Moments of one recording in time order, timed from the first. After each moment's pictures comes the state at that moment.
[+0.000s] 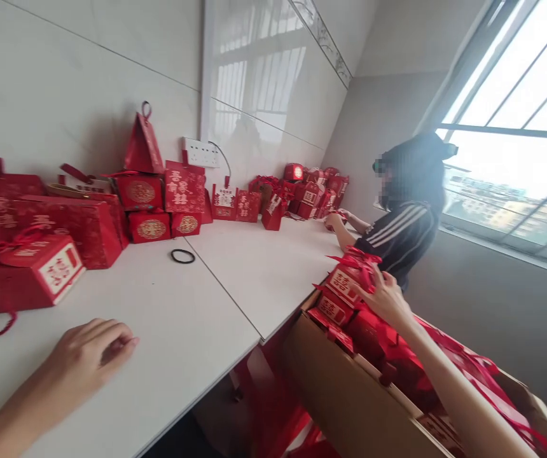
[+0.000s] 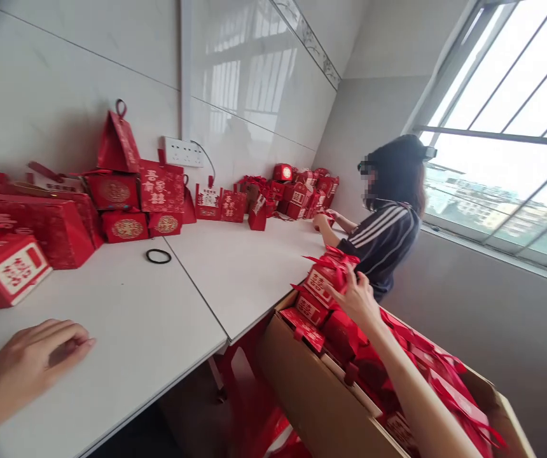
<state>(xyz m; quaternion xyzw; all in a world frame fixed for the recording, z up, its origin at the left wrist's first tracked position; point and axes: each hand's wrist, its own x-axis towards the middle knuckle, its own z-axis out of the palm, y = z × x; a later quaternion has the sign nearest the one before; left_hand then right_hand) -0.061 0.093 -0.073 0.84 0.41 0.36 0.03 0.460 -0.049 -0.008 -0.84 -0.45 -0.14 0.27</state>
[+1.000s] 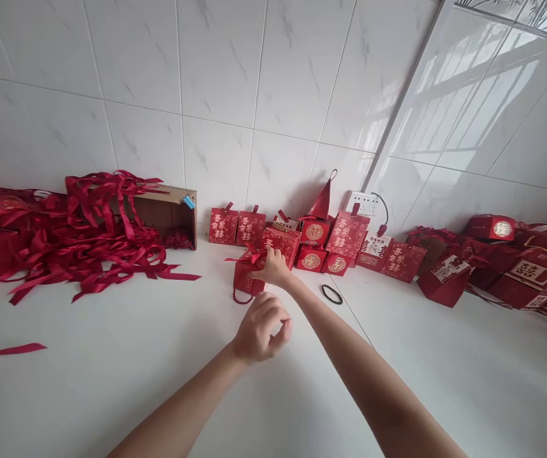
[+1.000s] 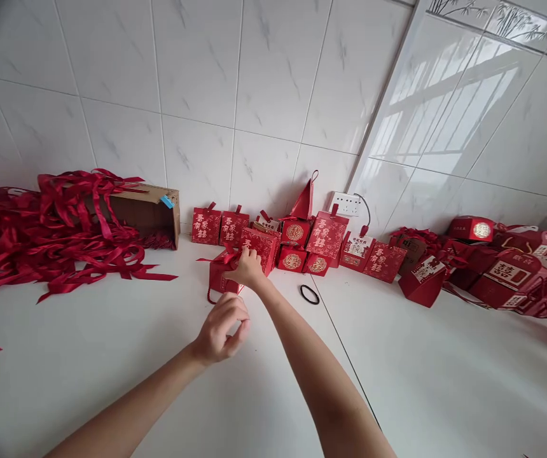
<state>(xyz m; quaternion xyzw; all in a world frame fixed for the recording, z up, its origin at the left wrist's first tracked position) -0.072 0.068 -0.030 0.76 0.28 0.57 -0.15 -0.027 0.188 0.022 -0.48 -0.82 0.22 0.22</state>
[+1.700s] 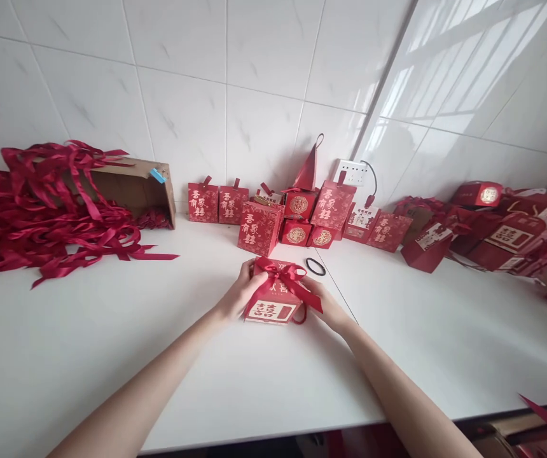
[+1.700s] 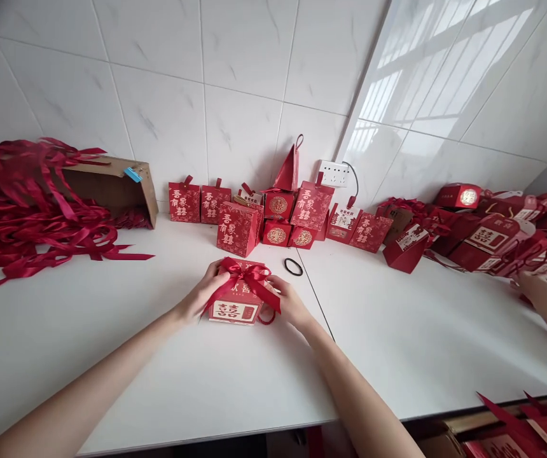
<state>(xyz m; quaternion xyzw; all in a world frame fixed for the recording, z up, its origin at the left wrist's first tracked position) -0.065 0.079 -0.024 0.52 0.44 0.53 0.51 0.129 0.125 -0.034 -0.34 -0.71 0.52 0.33</state>
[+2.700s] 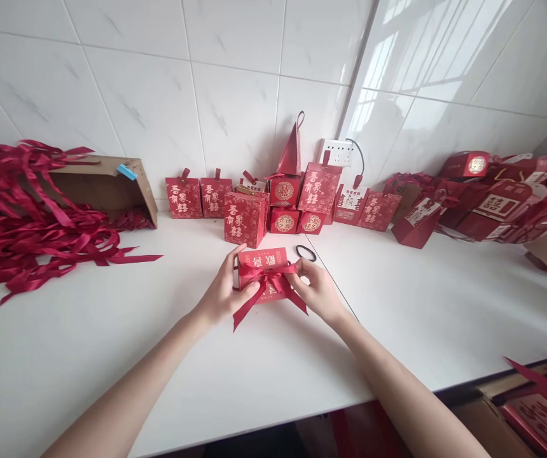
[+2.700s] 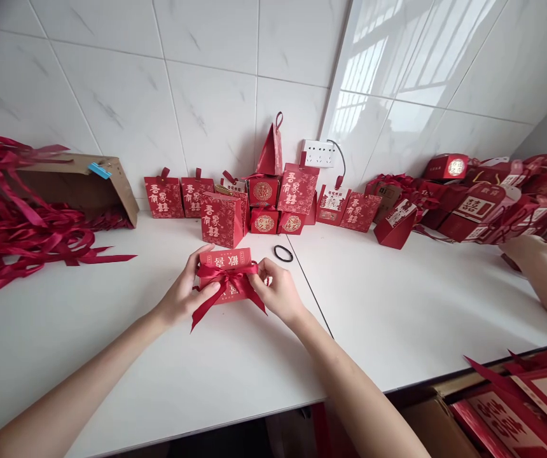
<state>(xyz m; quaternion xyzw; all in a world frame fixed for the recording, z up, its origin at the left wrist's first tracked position) -0.075 0.076 -0.029 0.69 0.48 0.46 0.28 0.129 0.108 -0.018 -0.39 -0.74 0.32 0.44</state>
